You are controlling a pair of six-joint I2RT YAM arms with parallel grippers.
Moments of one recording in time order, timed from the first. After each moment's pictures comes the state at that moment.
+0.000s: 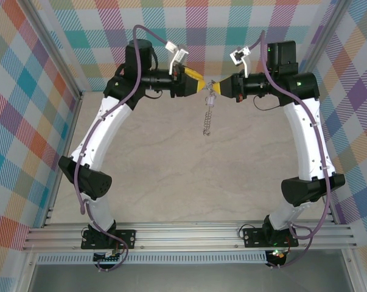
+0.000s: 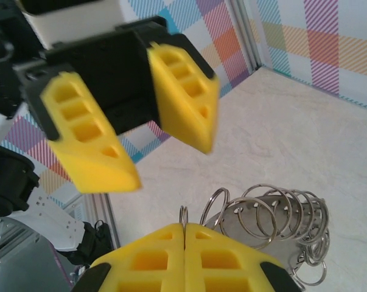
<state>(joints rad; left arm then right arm) -0.47 1.85 2.20 -0.60 0.99 -0.13 0.26 1.68 2.21 -1.13 -0.95 -0.05</state>
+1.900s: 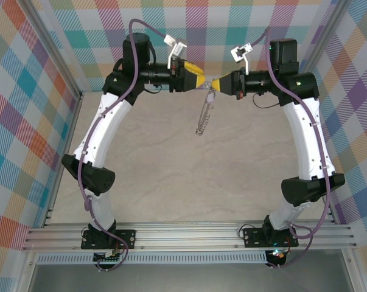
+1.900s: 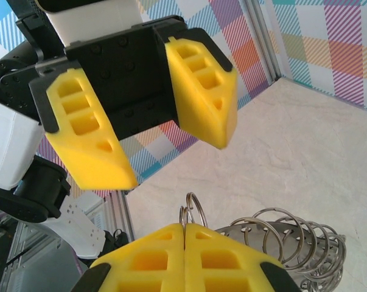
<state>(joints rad) -0.46 1.91 2.34 -0.61 1.04 -0.17 0.25 1.68 2.20 -1.05 -1.02 0.02</state>
